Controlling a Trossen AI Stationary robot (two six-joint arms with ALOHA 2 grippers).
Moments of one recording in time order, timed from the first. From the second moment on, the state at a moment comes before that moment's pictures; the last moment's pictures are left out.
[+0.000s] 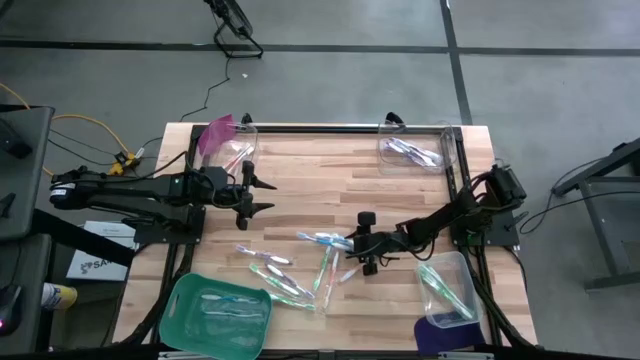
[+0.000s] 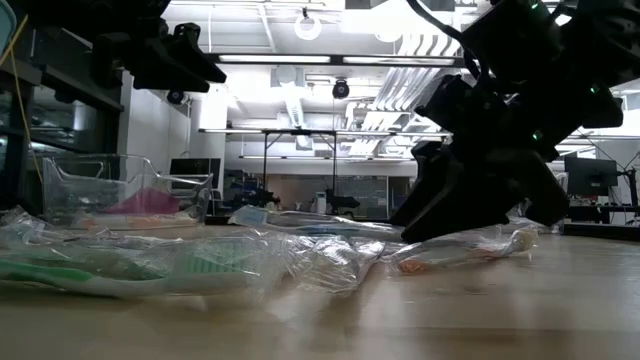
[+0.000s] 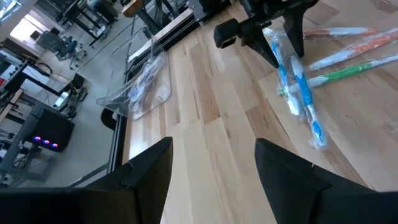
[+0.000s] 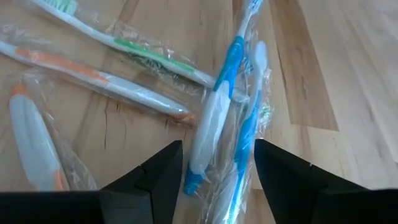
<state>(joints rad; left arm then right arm) 0.06 0.76 0.53 -0.11 -0.10 0.65 0.29 1.75 0.58 0.49 0.31 0.00</state>
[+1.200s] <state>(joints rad) 0.06 0.76 0.53 -0.11 -0.10 0.65 0.29 1.75 0.58 0.58 0.28 0.00</state>
